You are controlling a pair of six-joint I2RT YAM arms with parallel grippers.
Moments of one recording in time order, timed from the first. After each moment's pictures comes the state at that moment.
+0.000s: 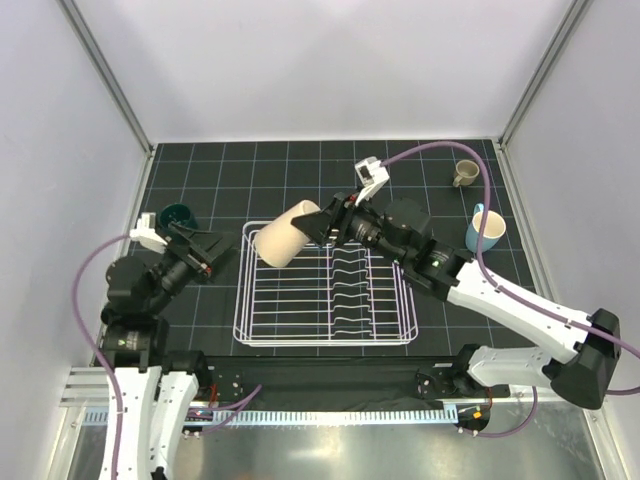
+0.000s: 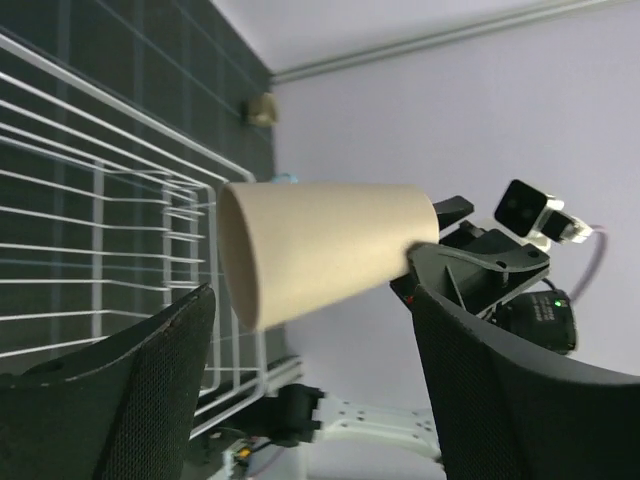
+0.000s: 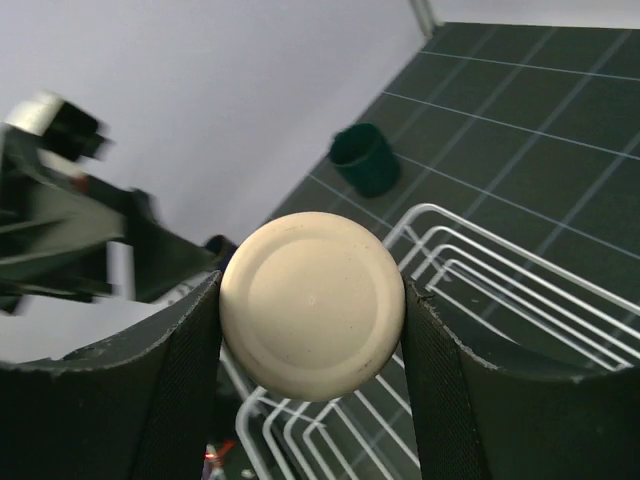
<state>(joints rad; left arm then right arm) 0.01 0.44 0.66 -0.26 0.62 -1.31 0.90 1.17 1.06 0.14 -0.02 0.59</state>
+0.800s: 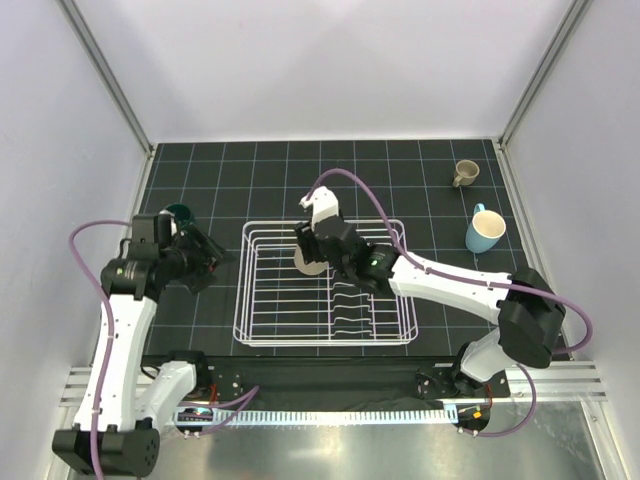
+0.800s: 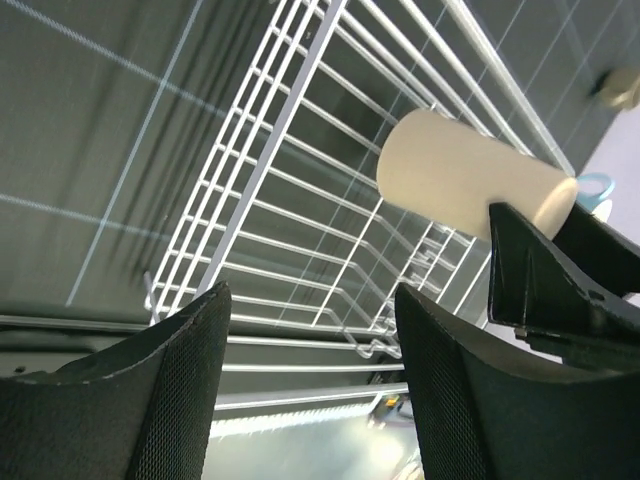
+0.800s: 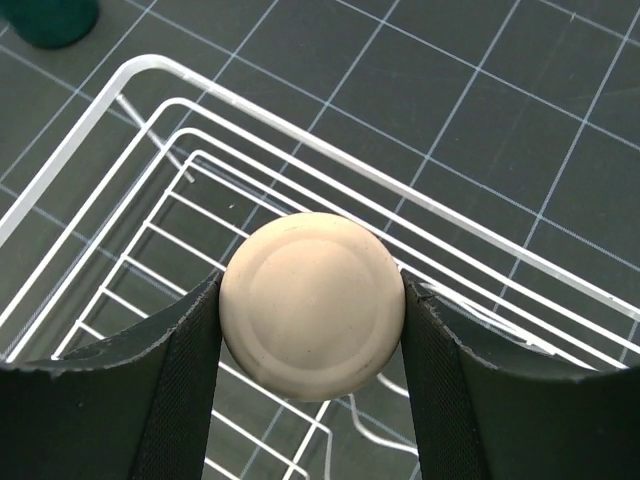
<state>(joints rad) -0.02 0.85 1.01 -1.03 0.27 -0.83 1.00 1.51 1.09 -0.03 0.45 0.22</state>
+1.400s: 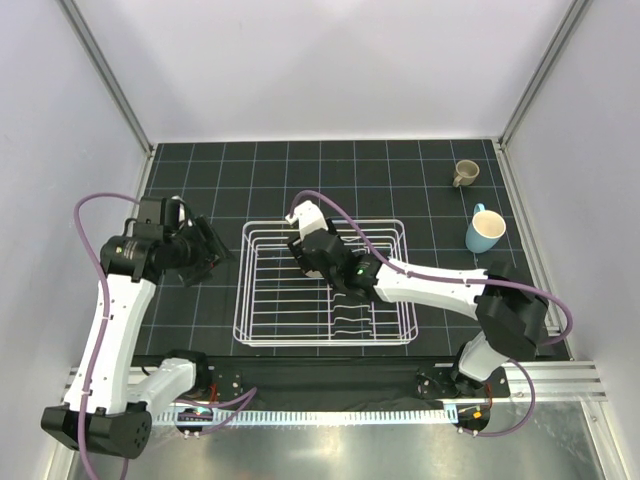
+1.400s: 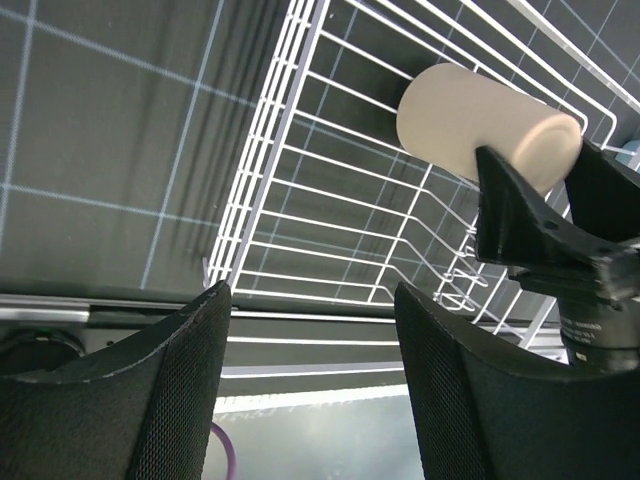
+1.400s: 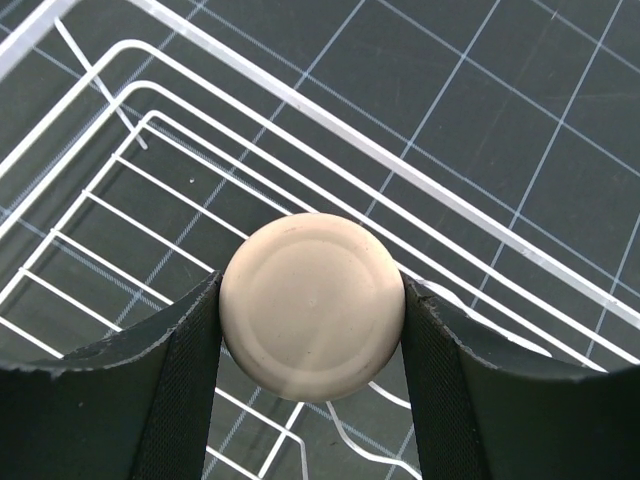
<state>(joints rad) -0.12 0.99 1.20 -1.19 0.19 -0.68 1.05 1.59 1.06 0.03 0.56 0.10</state>
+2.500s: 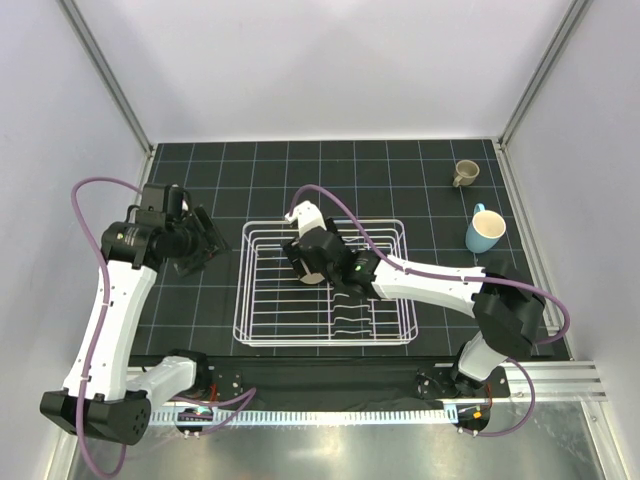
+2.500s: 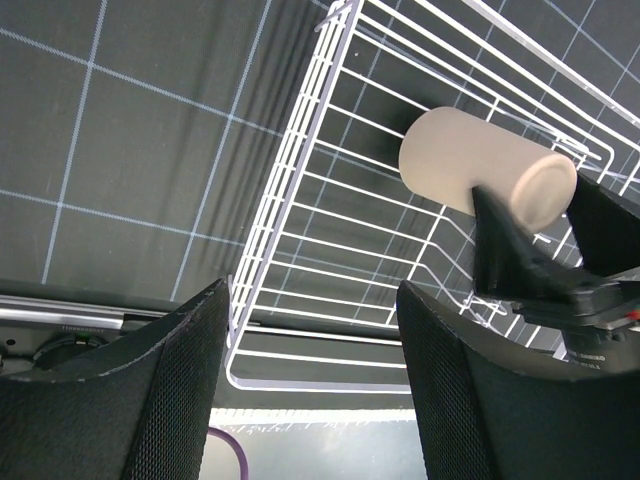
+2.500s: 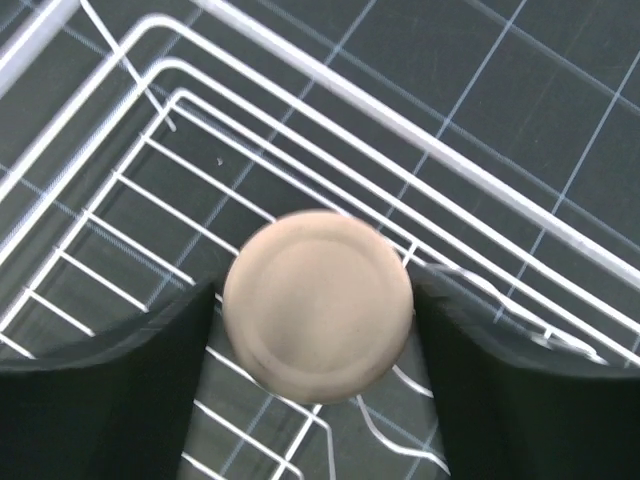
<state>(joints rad) -0.16 1.07 1.30 -1.22 0.07 -0.66 1.05 1.62 1.10 -0.04 0.49 0.17</state>
